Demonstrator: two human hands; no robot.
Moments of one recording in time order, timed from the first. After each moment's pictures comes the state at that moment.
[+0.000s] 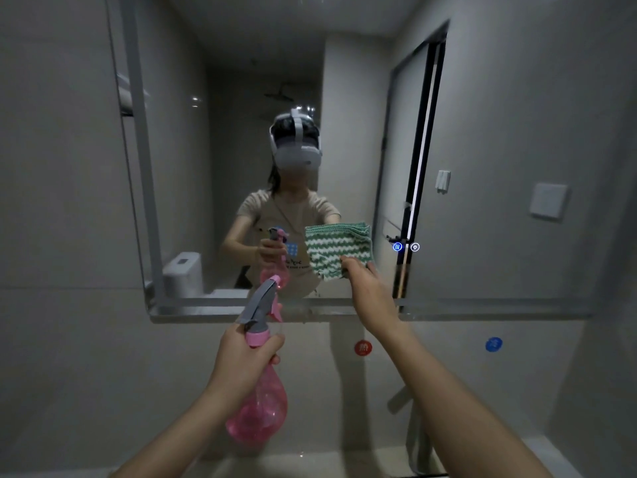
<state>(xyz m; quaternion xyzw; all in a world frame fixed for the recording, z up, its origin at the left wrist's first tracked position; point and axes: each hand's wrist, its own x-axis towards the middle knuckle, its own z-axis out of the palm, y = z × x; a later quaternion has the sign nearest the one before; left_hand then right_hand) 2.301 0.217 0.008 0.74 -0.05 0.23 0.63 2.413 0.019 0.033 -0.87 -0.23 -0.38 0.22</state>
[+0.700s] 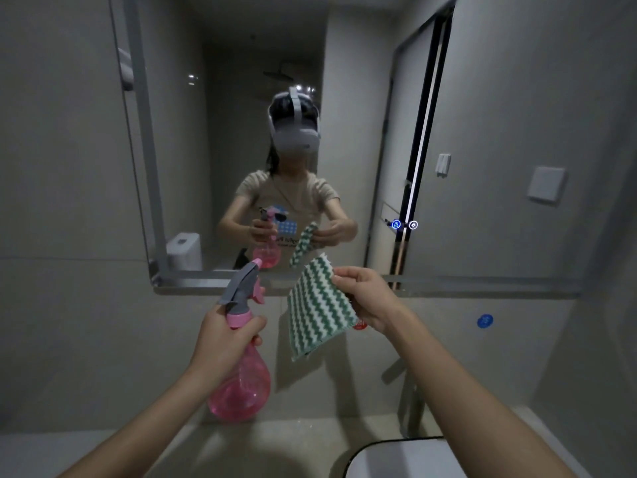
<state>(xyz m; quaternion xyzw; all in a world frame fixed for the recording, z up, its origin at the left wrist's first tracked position) 2.278 0.236 0.000 0.74 -0.03 0.23 0.63 2.362 0.029 0.032 -0.67 -0.10 0.07 0.74</state>
